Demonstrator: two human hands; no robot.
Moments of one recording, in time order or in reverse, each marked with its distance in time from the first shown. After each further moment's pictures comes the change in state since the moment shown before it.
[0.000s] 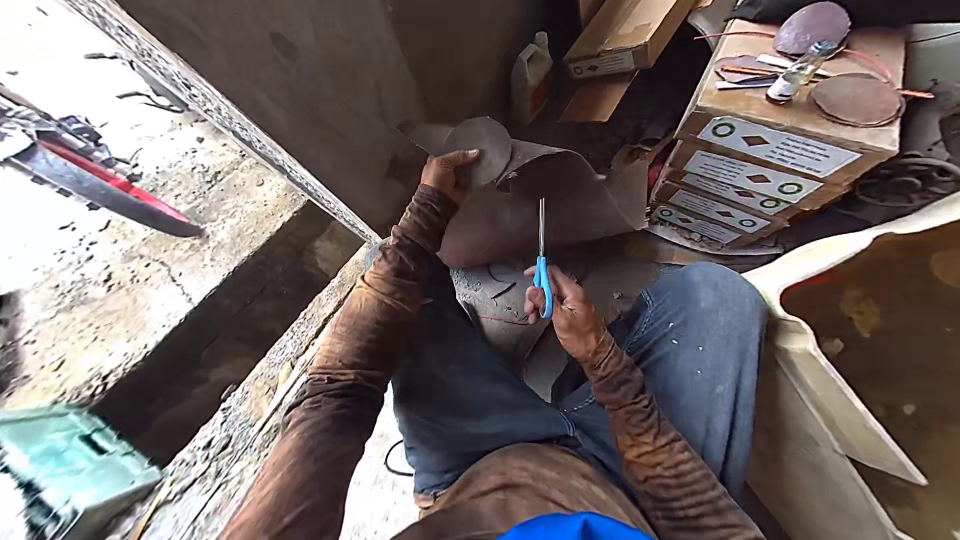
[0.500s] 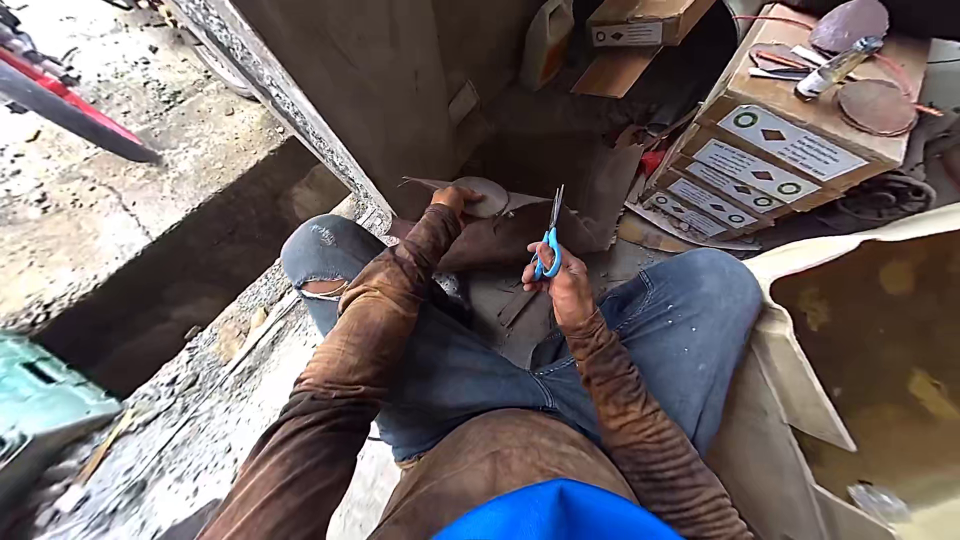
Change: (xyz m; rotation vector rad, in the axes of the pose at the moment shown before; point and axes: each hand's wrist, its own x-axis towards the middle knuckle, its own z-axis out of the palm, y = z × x) left_hand -0.046 -0.065 -0.074 0.204 0.336 -0.416; right_hand -0.004 -0.002 0.024 0.182 0.193 0.244
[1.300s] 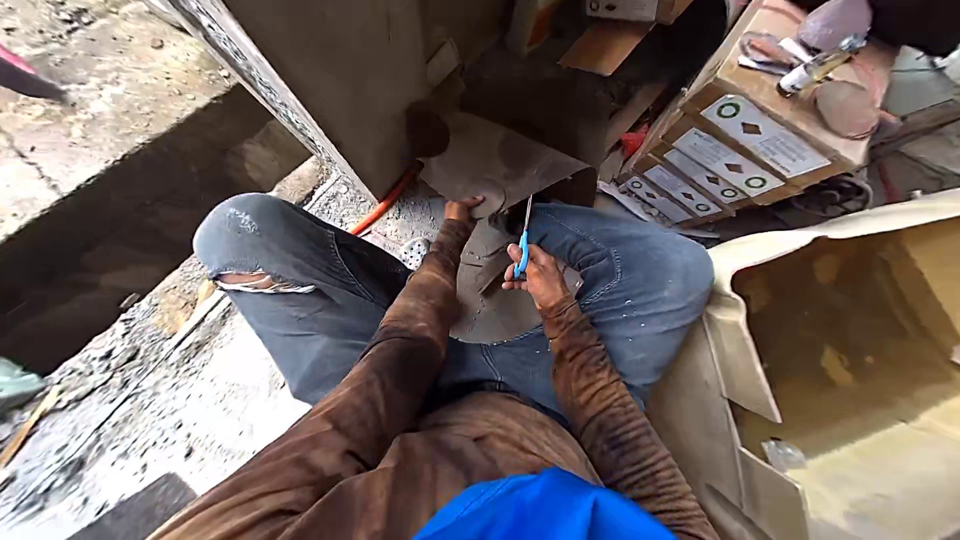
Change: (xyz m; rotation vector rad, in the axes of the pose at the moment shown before) left_hand 0.105 -0.163 0.028 -0.326 -0.080 0.059; right_hand 0.016 0.031 -0.032 -0.193 0.068 0.455
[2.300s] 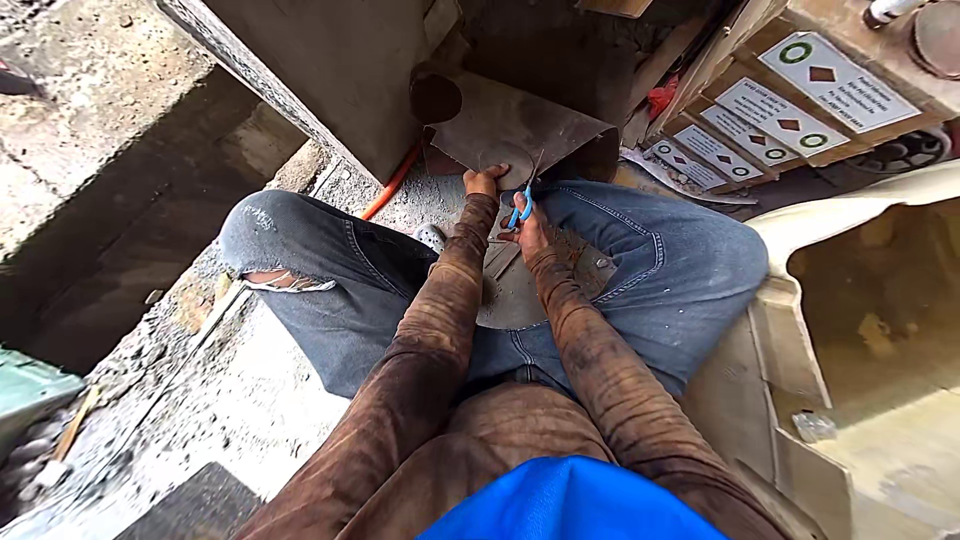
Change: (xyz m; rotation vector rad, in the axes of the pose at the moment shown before) left_hand -0.005 0.012 0.032 -0.061 0.035 0.091; right_hand 0.104 0.038 0.039 0.150 0.101 -0.091
